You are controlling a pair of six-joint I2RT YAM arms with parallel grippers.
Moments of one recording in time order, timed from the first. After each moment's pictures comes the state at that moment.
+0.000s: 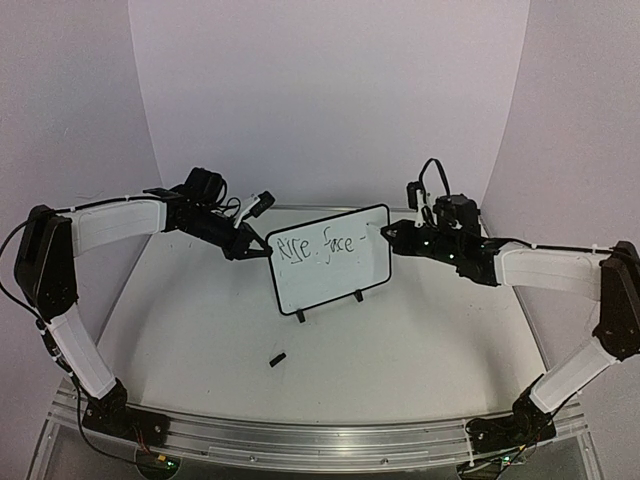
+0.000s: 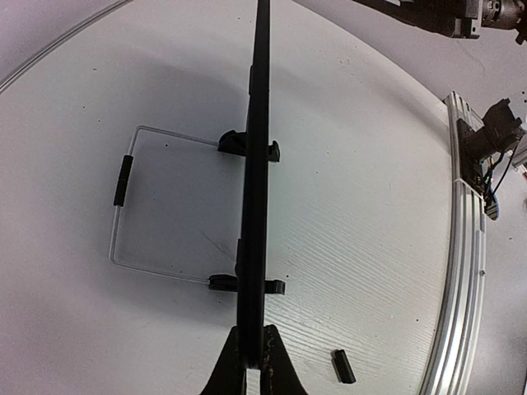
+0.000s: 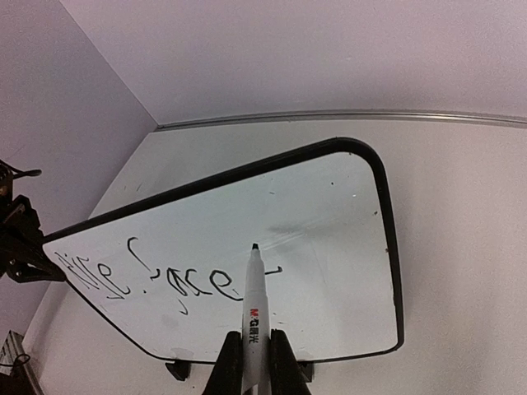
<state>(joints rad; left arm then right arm) -0.49 1.71 1.32 -0.46 0.68 0.29 0.57 1.51 0.95 0.20 -0.09 0.42</state>
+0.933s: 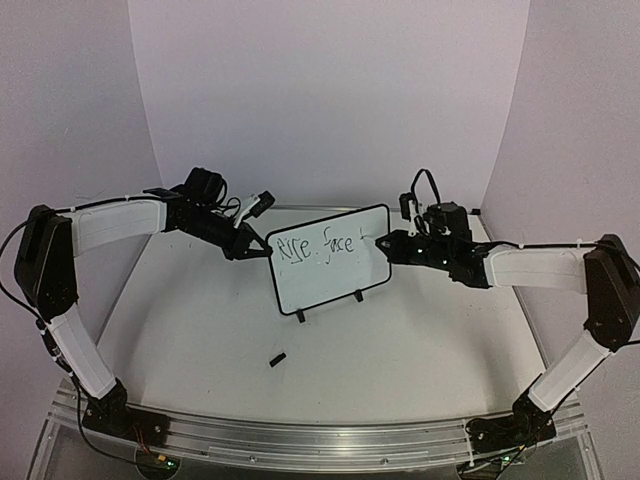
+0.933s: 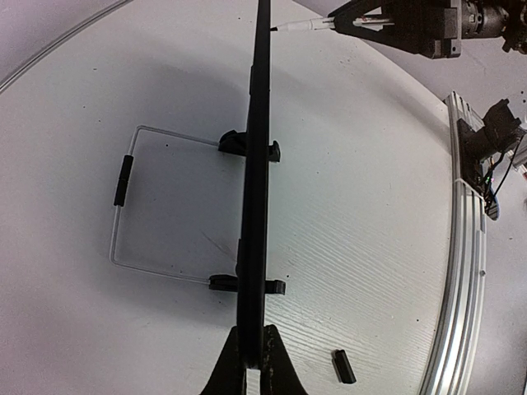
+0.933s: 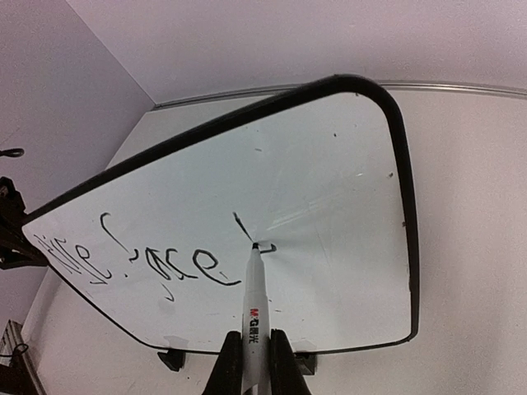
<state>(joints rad) -0.49 1.71 1.32 -0.46 0.68 0.29 0.57 1.58 0.94 0.22 -0.12 0.44</state>
